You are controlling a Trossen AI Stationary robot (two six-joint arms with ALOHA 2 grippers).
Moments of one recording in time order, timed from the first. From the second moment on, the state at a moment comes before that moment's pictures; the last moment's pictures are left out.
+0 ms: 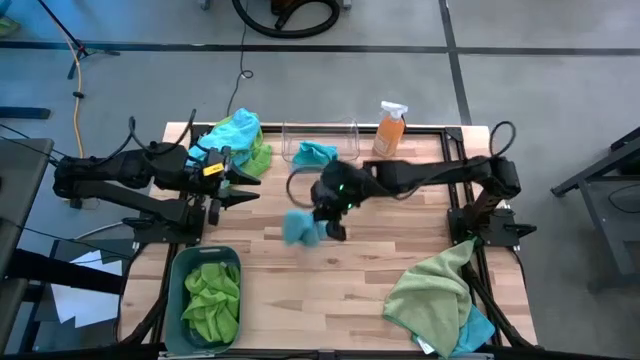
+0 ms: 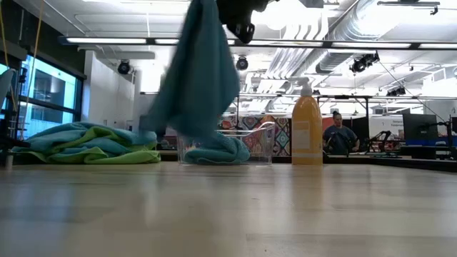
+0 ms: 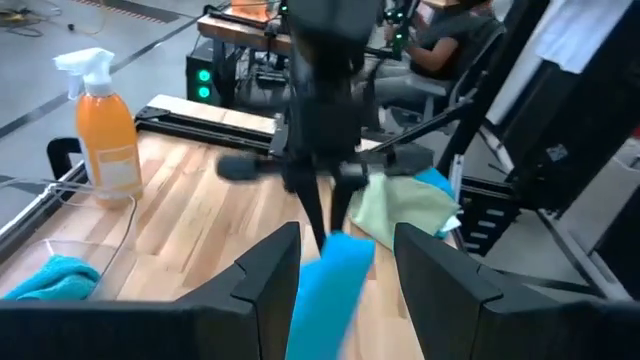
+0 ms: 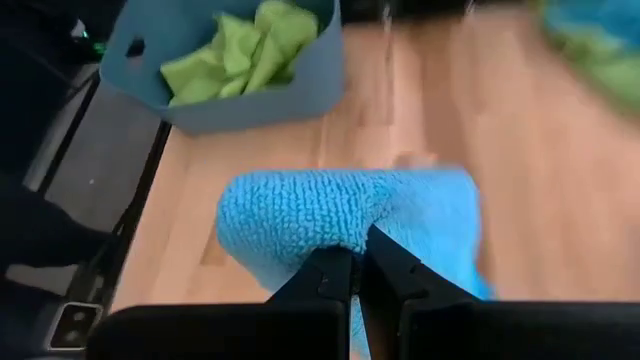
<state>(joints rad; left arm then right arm) -0.10 0.80 1.05 -0.50 -0.10 -0.23 0.01 1.74 1.55 -0.52 -0.24 0.10</state>
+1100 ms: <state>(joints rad) 0.03 1.00 1.05 -0.04 -0.43 -0.17 -0.44 1.42 1.14 0.10 -0.23 0.13</state>
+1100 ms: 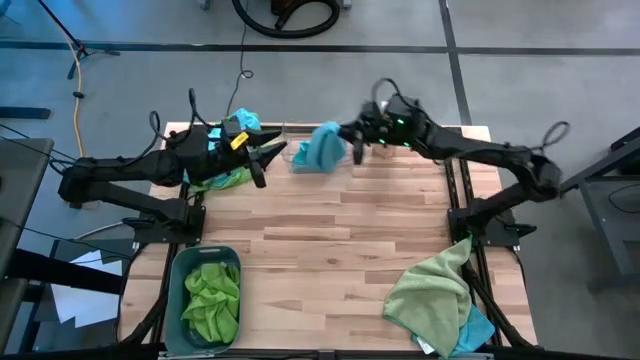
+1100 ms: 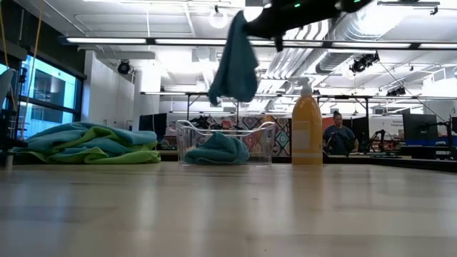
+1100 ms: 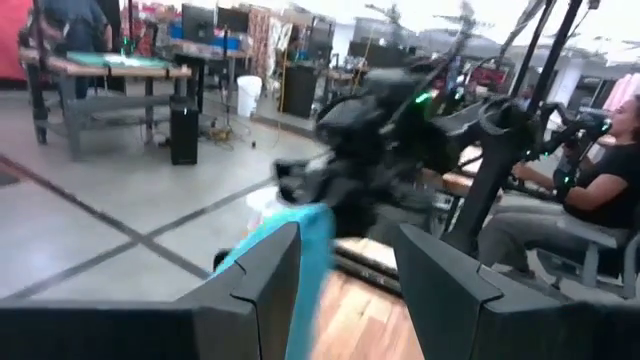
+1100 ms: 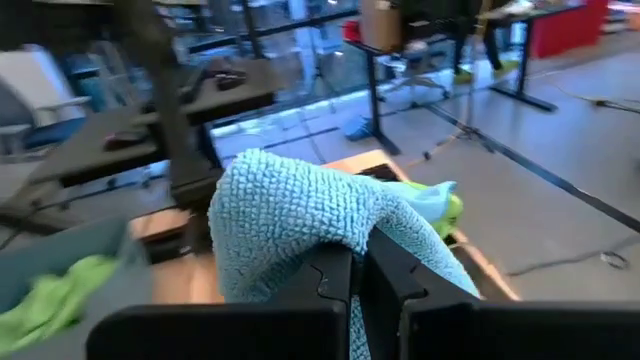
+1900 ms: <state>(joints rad) 0.03 0.82 1.05 -0.06 -0.37 -0.03 -0.50 2.03 1.74 -0.53 0.03 0.59</state>
